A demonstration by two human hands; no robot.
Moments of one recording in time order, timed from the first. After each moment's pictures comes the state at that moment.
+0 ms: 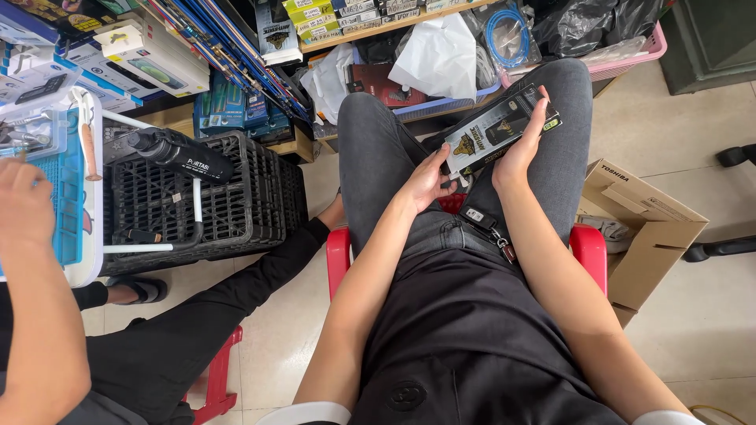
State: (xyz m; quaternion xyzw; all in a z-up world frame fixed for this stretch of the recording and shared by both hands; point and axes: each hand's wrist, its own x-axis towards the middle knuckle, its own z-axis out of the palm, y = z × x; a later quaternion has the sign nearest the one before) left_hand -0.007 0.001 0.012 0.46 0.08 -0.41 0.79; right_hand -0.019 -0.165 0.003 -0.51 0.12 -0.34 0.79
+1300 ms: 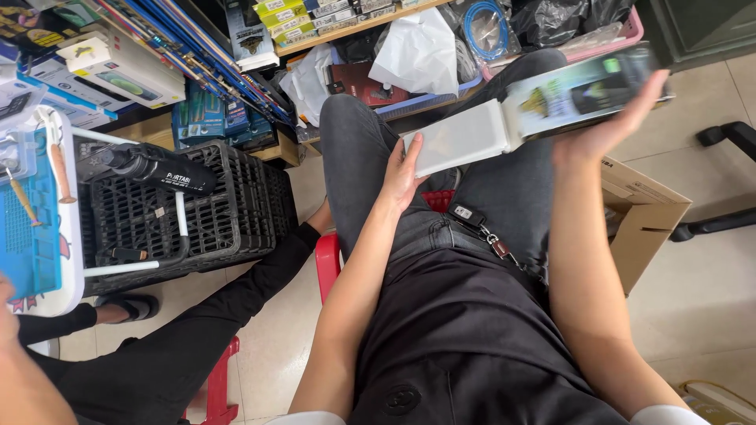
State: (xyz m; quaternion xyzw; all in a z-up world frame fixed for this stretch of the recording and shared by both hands) left_hand 0.004 0.008 0.025 0.52 0.14 -0.32 0.78; right_hand -0.054 -0.225 0.122 -0.34 0.07 -0.48 0.81
